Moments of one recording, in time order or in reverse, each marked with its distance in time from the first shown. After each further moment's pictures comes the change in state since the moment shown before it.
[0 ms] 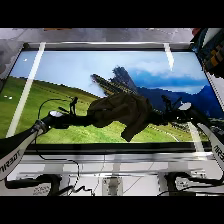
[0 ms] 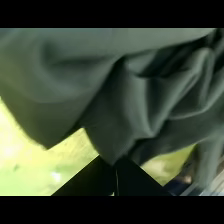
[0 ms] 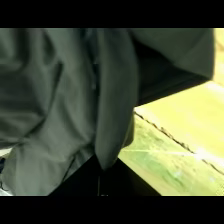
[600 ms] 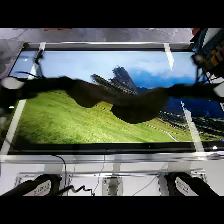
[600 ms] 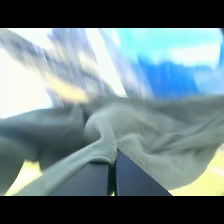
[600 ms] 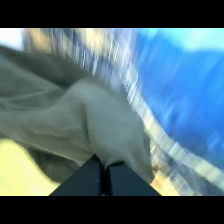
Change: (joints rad) left arm 0.226 0.250 0.499 0.230 -0.177 -0.079; right arm 0.000 0.397 0.378 -0.294 0.026 0.064
